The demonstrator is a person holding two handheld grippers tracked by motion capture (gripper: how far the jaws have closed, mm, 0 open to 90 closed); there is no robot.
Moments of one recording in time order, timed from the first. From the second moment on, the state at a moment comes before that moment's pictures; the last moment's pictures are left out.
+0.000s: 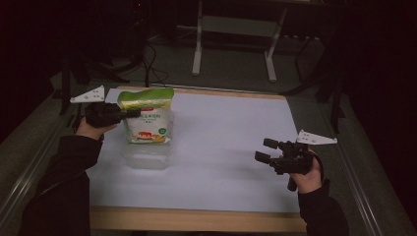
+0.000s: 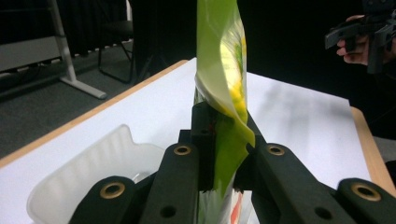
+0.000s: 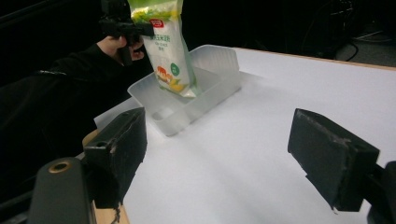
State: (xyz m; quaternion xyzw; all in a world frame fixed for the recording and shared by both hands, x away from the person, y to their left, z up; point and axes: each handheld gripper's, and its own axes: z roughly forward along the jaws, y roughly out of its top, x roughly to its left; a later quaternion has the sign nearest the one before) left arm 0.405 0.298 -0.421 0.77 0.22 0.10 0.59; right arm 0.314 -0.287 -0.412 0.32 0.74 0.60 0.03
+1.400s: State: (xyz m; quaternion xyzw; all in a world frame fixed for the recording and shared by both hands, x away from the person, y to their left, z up) left arm 0.405 0.301 -0.452 0.77 0.28 0.08 0.56; right arm 0.312 -0.288 -0.426 0.32 0.74 0.59 0.01
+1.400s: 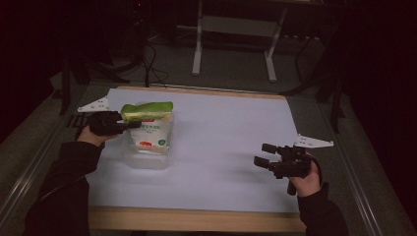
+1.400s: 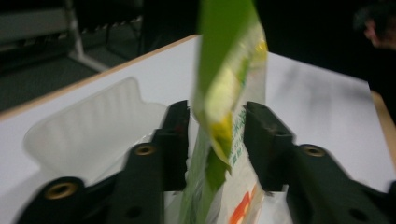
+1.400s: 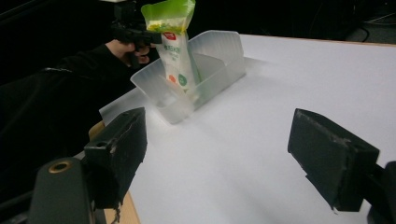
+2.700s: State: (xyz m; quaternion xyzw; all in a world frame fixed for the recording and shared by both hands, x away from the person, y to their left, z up) left arm 0.282 0.264 -0.447 0.74 0.41 0.20 0.49; right arm 0.307 -0.295 -0.443 0.34 0.75 0.57 0.02
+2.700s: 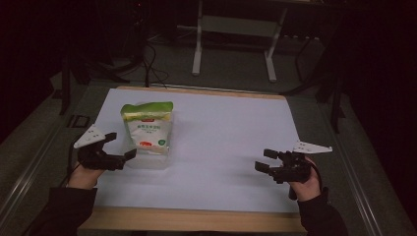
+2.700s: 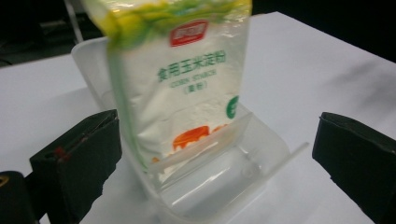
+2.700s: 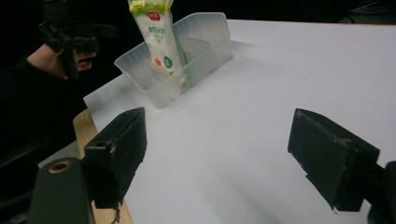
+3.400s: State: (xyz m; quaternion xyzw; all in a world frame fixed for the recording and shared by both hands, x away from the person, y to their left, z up) left arm 0.243 0.202 -0.445 0.77 0.32 0.14 0.53; right arm 0.301 -0.292 -0.453 0.34 0.75 0.56 0.02
